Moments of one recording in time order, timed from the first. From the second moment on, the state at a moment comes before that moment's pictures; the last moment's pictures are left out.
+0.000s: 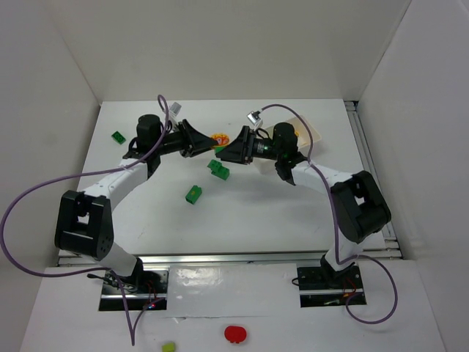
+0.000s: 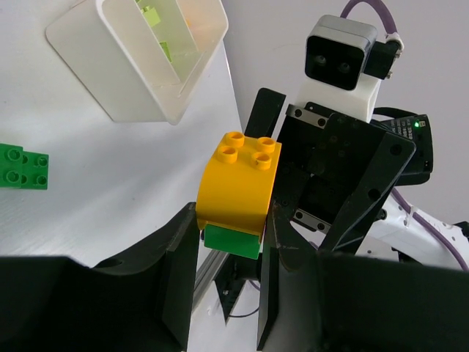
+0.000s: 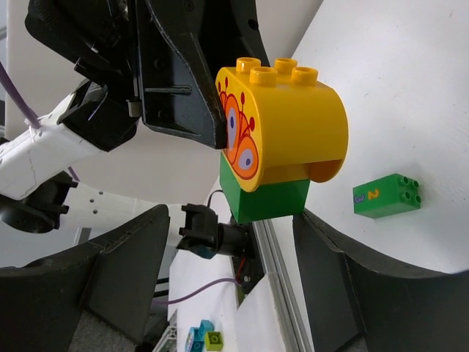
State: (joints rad) left arm -0.20 1.53 1.03 0.22 0.81 -0.98; right arm 0.46 1.68 0.99 0.66 -0.85 1.03
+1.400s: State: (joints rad) left arm -0.19 1.54 1.07 0.15 0.99 -0.88; right arm 0.39 1.73 1.05 0.74 -0.92 1.08
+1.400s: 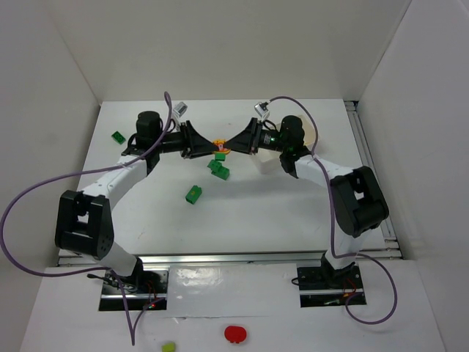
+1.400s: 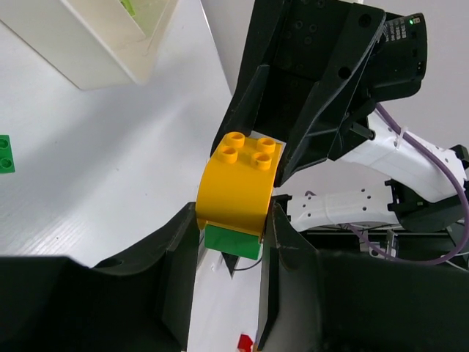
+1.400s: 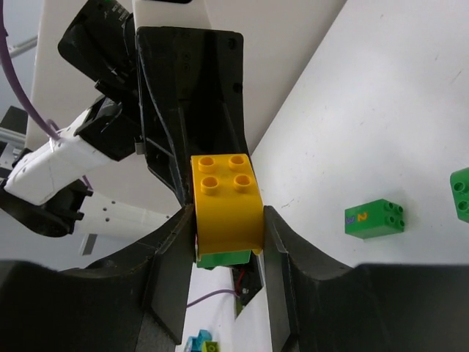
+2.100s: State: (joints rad) left arm -0.19 1.58 1.06 0.13 1.08 -0.83; right arm 0.38 1.67 1.05 0.64 -0.81 1.01
